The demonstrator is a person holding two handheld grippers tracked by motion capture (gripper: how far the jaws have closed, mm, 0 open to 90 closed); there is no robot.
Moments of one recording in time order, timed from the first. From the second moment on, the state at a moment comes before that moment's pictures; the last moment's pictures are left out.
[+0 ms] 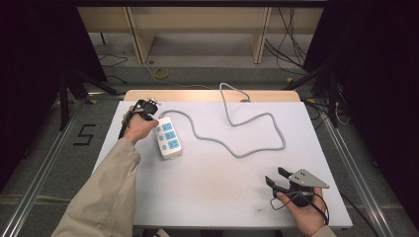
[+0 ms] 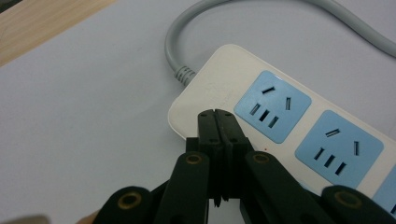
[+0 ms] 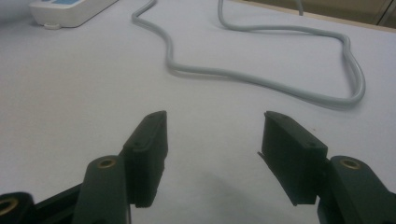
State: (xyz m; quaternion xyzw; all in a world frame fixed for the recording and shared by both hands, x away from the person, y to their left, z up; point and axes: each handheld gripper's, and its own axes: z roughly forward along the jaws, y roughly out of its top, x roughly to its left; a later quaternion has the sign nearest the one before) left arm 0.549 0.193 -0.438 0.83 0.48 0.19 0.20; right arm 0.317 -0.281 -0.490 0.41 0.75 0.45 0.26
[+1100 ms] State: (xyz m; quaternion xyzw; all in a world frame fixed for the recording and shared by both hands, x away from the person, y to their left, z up) left arm 0.555 0.179 -0.437 0.86 0.46 0.16 0.16; right arm 0.317 -0.282 -0.489 0.41 0.75 0.45 0.26
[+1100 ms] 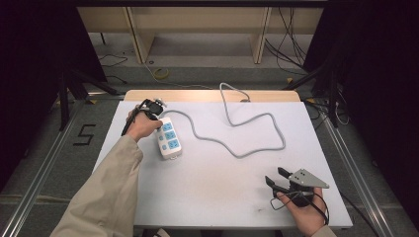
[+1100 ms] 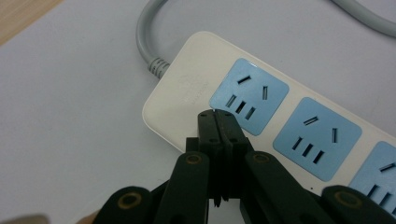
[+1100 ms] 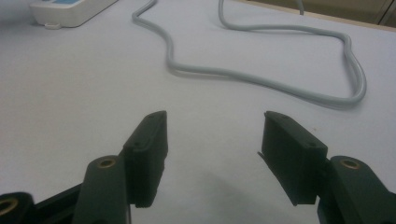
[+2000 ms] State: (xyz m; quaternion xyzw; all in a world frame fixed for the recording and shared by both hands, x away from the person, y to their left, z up) left arm 0.560 0.177 -0.438 0.86 0.46 0.16 0.14; right arm 0.317 -0.281 -0.490 0.41 0.75 0.45 0.26
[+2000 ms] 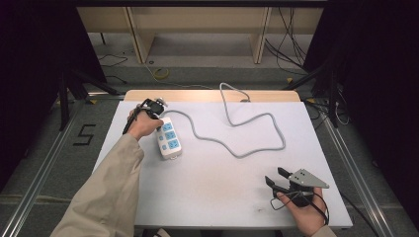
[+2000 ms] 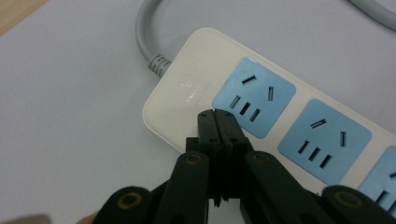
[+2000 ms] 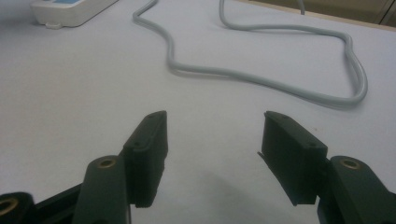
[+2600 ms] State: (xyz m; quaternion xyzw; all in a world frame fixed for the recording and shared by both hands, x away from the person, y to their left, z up) left arm 0.562 0.176 -0.438 0.86 0.47 0.16 0.14; right arm 0.317 -0.281 -0.490 0.41 0.75 0.45 0.26
